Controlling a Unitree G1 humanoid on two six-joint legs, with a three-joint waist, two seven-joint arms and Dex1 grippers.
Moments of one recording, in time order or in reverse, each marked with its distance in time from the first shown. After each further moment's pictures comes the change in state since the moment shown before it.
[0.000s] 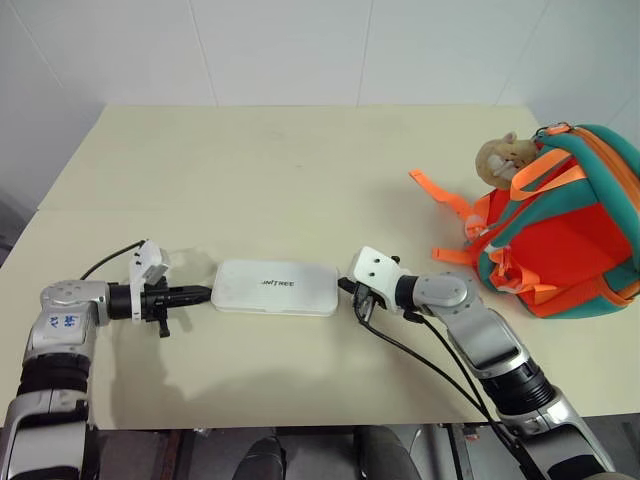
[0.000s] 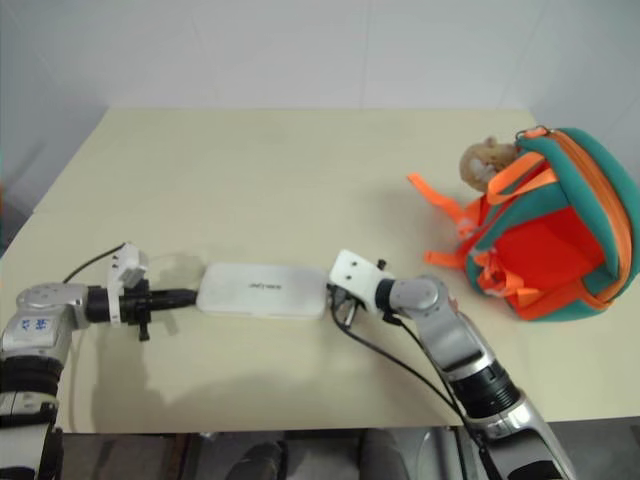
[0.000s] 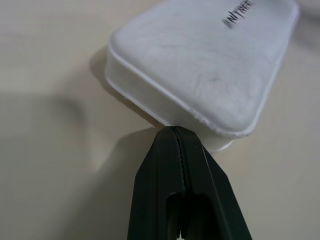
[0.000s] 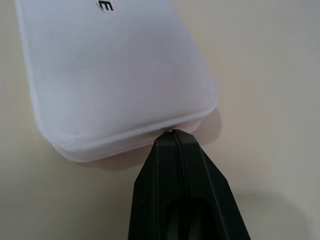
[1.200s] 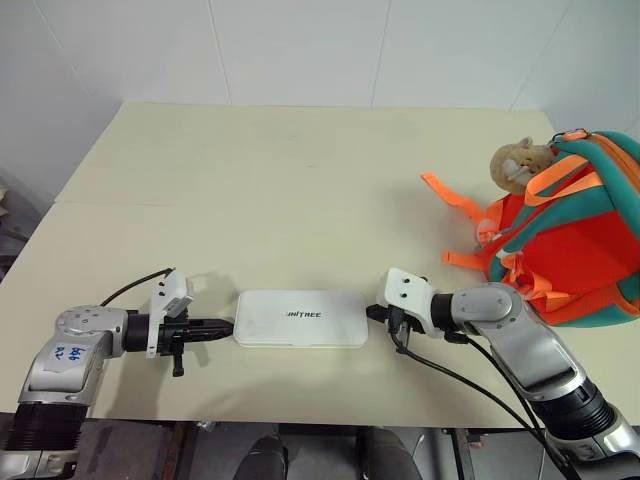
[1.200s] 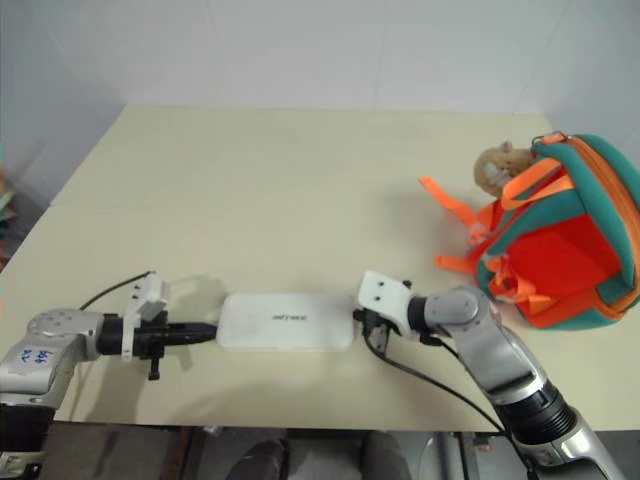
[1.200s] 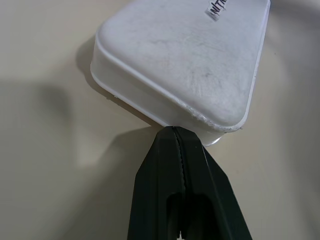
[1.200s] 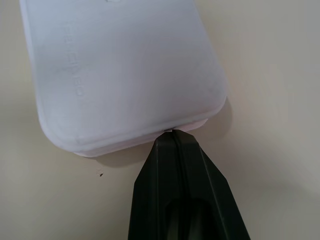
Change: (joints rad) left arm 0.181 0.009 -0.053 -0.379 -0.073 0.198 0.063; right arm 0.110 -0.194 -0.031 -0.205 0.068 0.145 0.149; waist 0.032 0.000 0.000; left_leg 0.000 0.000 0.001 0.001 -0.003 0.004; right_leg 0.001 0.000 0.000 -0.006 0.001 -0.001
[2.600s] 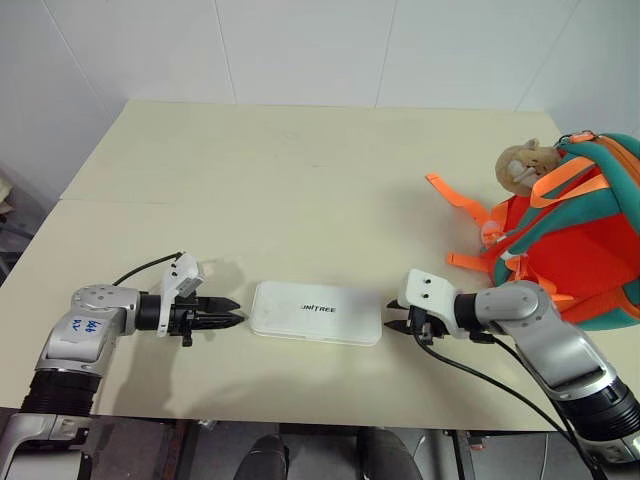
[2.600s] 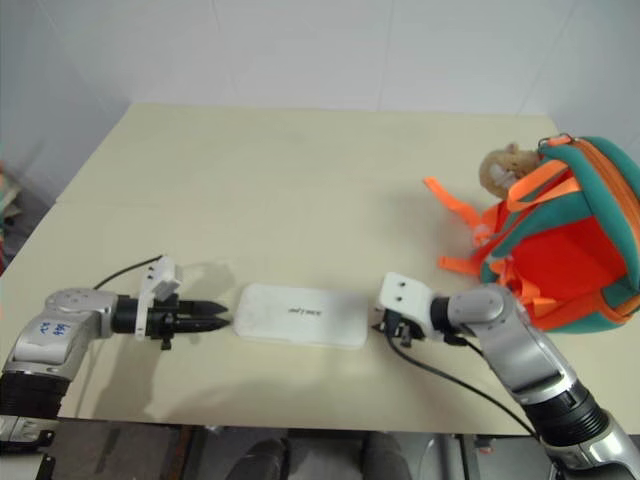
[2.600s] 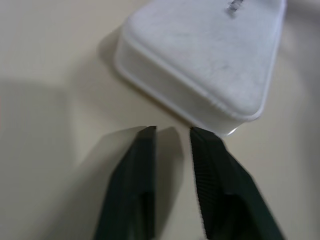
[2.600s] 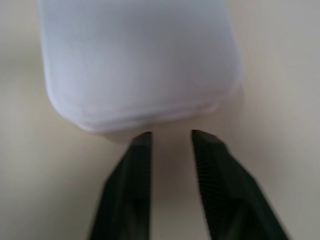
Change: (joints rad) left arm -0.151 0.028 -0.074 0.139 0.009 0.017 0.038; right arm 0.026 -0.136 -0.061 0.022 0.032 -0.024 0.039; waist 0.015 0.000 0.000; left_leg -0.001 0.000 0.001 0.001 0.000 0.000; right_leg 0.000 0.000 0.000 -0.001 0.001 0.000
